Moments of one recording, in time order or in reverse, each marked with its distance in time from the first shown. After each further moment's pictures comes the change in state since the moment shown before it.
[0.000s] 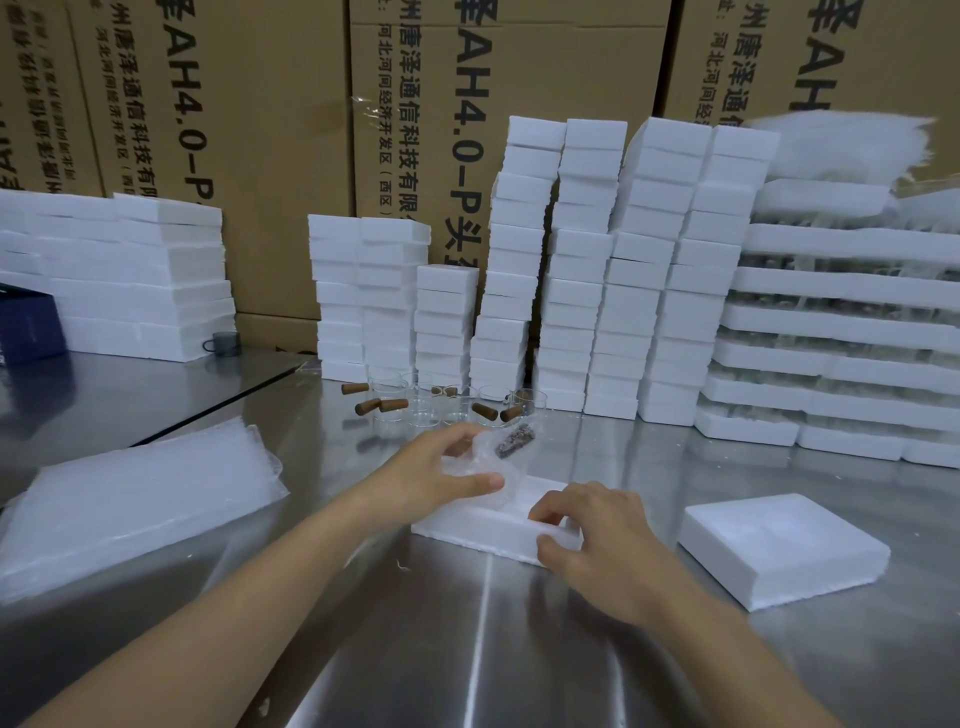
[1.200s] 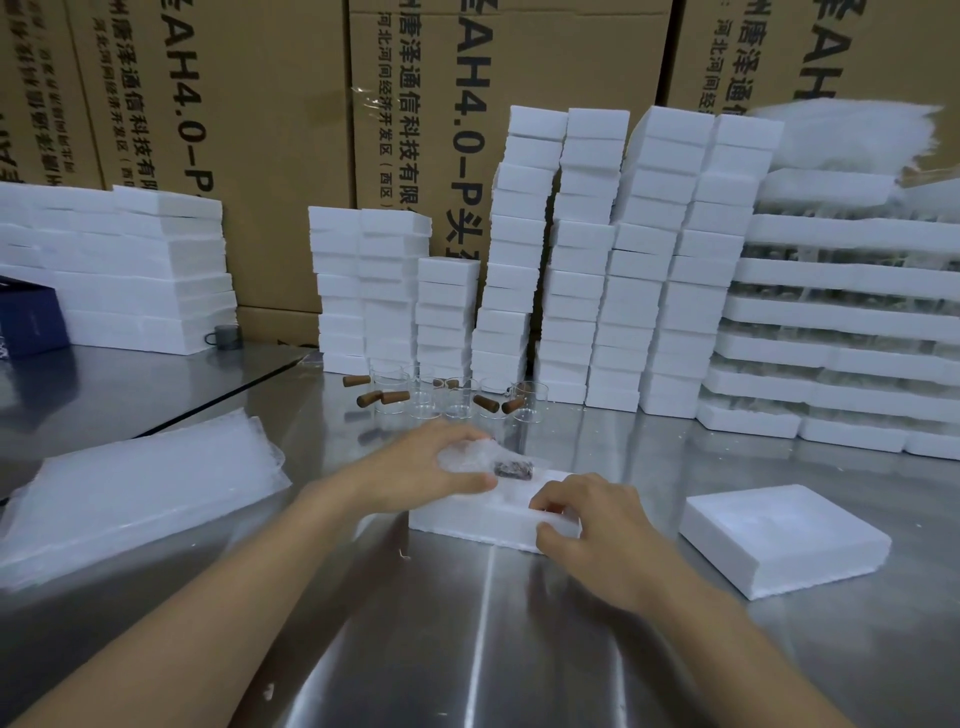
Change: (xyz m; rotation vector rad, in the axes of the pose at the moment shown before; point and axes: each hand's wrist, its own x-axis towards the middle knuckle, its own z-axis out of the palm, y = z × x) left_hand 0.000 0.002 -0.017 0.234 -0.149 -0.012; right_hand -0.001 -0.001 0.000 0.031 -0.064 0.052
